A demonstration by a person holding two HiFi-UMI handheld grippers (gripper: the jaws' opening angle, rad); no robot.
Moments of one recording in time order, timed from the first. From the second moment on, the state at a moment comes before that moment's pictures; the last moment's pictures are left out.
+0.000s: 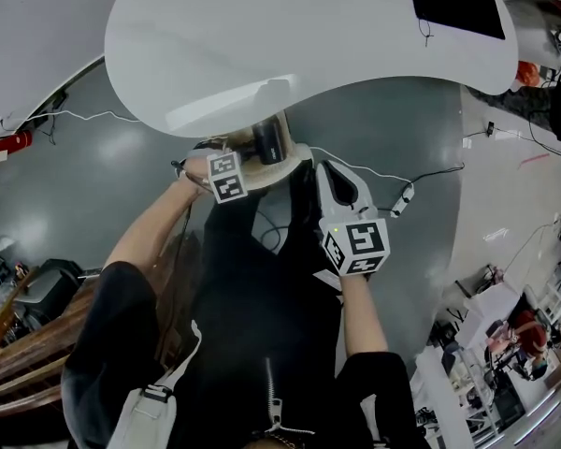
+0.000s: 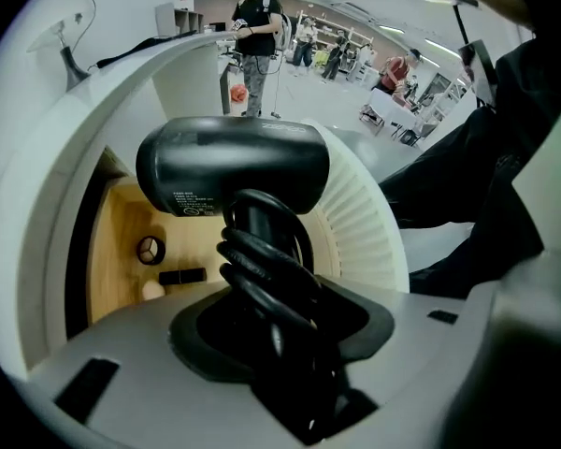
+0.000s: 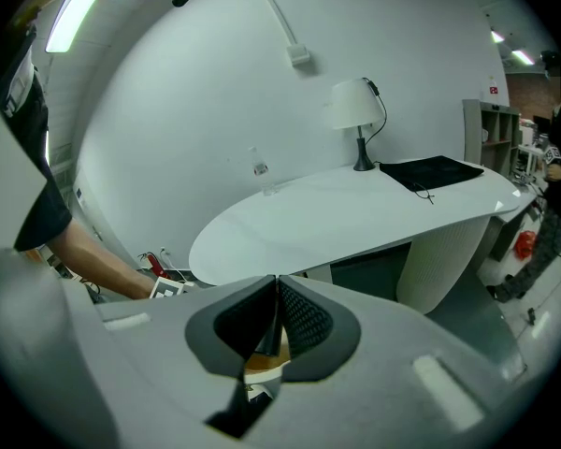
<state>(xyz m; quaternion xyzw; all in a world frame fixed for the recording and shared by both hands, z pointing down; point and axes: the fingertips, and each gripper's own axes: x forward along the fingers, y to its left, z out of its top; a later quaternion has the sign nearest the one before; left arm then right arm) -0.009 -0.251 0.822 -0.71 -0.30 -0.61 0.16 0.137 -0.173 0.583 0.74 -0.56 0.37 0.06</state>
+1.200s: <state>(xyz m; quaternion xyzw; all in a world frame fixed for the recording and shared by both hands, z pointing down) -0.009 -0.256 0.905 -0.61 -0.27 -0.73 0.17 0.139 -0.169 0.595 0.74 -0.55 0.38 0.07</state>
